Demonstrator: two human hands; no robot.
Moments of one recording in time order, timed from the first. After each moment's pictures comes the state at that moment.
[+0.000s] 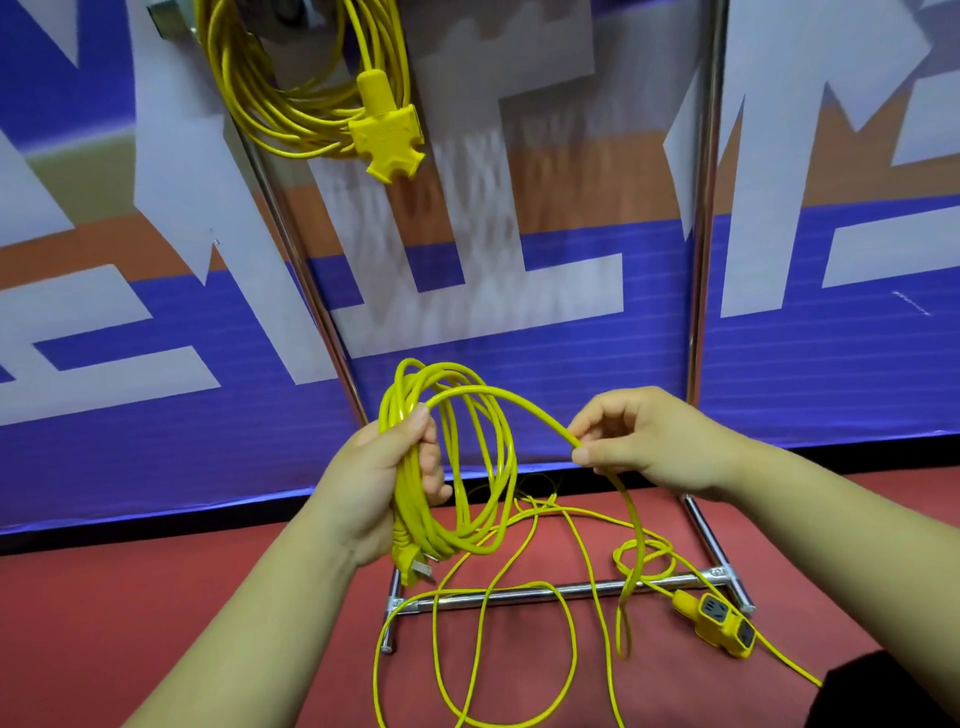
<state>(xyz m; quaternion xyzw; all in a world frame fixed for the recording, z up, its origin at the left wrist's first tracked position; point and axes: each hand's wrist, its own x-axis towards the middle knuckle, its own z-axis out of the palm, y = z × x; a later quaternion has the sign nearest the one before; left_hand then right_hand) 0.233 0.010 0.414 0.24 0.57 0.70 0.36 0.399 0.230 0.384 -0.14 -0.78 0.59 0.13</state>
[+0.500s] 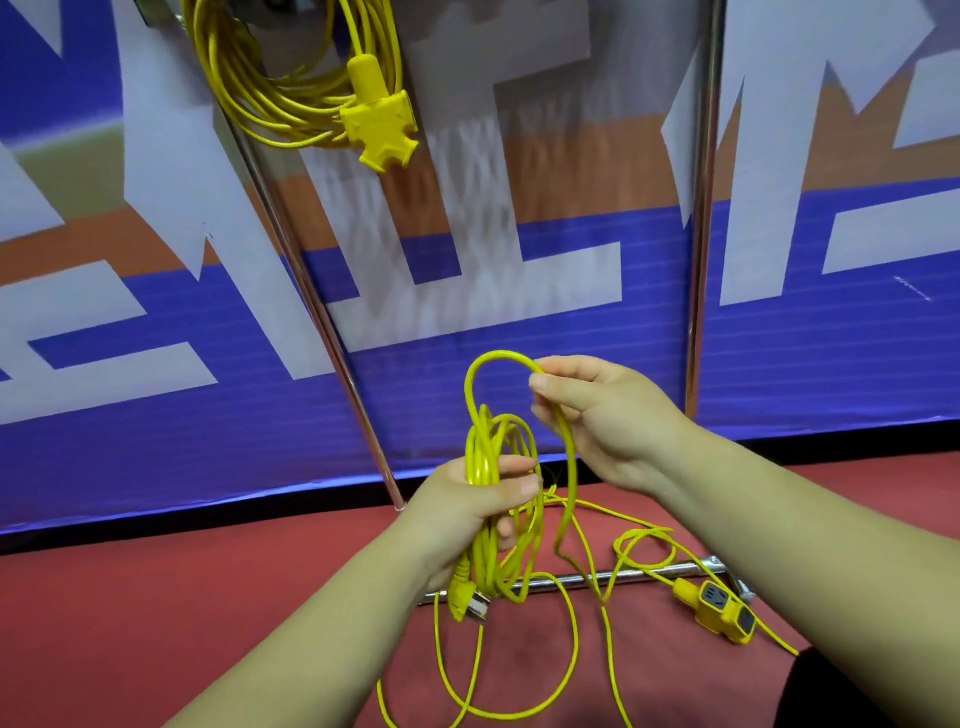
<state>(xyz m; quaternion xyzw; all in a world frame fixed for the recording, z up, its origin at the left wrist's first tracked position) 0.262 0.039 0.363 0.24 0.64 0.59 0.43 0.359 0.184 0.402 -0.18 -0.47 0.82 0.27</state>
